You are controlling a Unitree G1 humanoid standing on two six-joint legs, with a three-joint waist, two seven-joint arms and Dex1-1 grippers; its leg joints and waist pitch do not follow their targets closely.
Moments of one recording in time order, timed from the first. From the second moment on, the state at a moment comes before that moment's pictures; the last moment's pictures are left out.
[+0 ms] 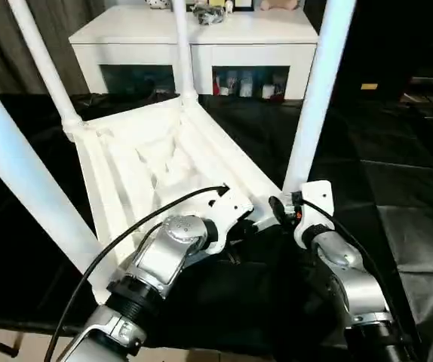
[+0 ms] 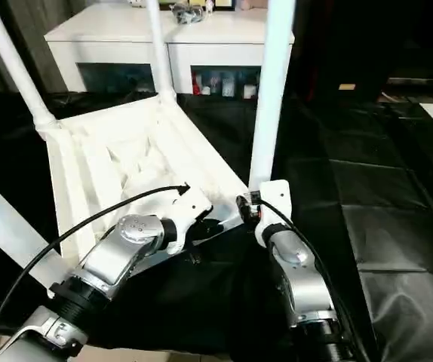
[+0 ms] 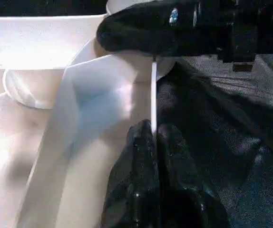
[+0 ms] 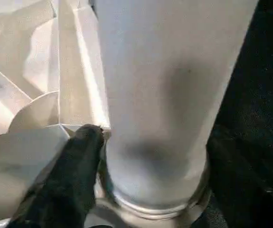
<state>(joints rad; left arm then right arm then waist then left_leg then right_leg) -0.50 0.09 -0.37 0.39 0.06 0.38 -0.68 -0.24 -0.07 0.04 0.20 0.03 0.29 0.13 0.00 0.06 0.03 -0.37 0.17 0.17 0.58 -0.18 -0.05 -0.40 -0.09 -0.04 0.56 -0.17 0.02</state>
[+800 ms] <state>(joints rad) -0.50 0.15 -0.25 0.22 -0.14 0.31 -0.85 -0.10 -0.37 0.17 -0.09 0.14 0.29 0.61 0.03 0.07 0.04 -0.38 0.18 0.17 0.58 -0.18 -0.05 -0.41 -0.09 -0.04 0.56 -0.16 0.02</state>
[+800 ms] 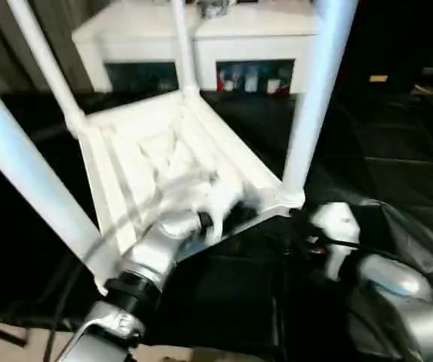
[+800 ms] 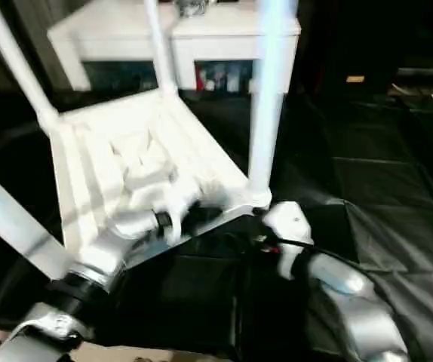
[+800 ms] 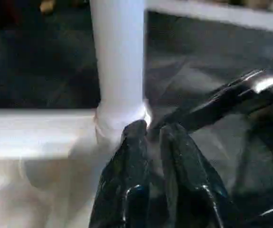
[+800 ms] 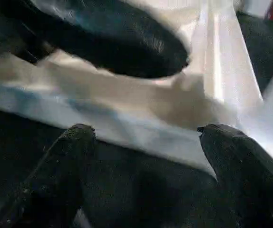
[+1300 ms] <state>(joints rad) -0.33 0.31 -0.37 -0.21 -0.25 0.63 -0.98 -0.45 -0.28 0.21 0.46 -0.01 0.20 0.41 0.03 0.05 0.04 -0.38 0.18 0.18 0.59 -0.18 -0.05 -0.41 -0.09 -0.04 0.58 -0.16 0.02</state>
